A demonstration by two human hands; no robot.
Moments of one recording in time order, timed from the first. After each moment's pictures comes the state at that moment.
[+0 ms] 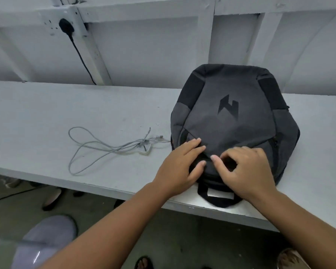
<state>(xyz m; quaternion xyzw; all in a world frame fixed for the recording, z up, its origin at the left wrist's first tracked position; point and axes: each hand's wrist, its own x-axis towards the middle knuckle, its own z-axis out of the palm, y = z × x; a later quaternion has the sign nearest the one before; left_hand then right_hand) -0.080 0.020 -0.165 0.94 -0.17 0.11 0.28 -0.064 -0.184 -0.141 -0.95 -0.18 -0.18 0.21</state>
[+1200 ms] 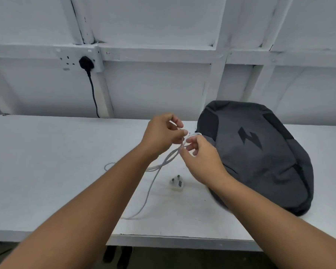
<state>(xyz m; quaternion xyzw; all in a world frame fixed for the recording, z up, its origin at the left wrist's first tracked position) 0.023 0.195 -0.041 0.82 -0.05 0.06 0.57 -0.022 0.047 -0.074 -0.88 -0.03 -0.07 0.47</state>
